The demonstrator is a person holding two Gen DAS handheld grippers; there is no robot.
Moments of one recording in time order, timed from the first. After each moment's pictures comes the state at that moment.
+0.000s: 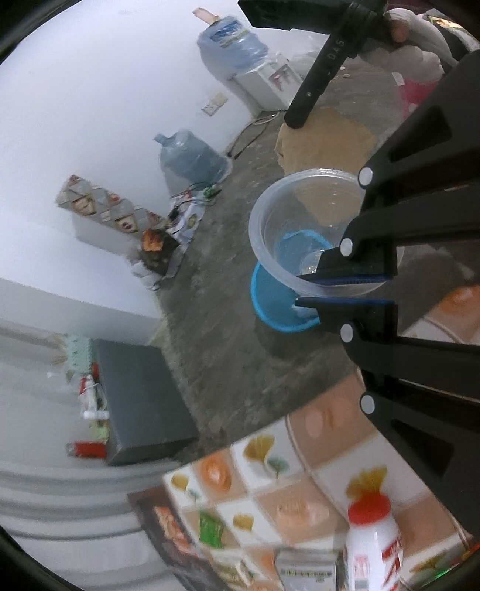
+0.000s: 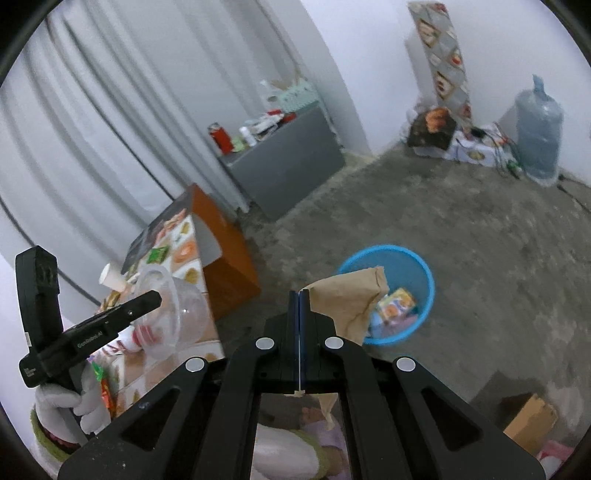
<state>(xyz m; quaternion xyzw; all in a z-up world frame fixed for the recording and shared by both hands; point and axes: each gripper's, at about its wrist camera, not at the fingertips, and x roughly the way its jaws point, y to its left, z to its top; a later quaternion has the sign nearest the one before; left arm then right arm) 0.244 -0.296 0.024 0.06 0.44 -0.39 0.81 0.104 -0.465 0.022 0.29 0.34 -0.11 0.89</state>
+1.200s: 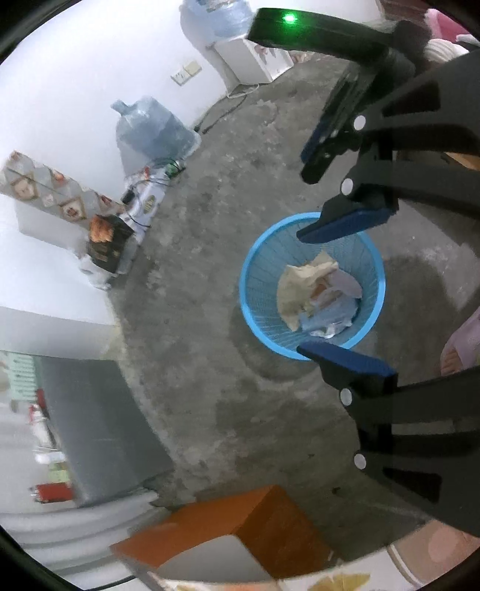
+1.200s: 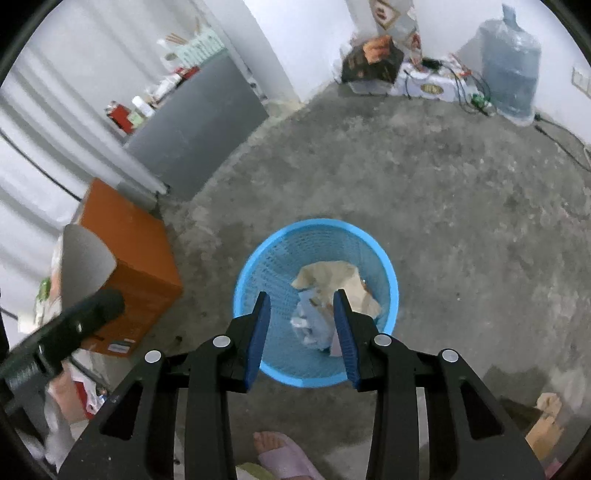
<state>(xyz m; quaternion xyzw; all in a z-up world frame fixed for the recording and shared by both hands) 0.329 -0.453 -0.083 0.10 0.48 -0.37 0.79 0.187 -0.559 -0.115 0.33 0.43 -0.20 0.82</state>
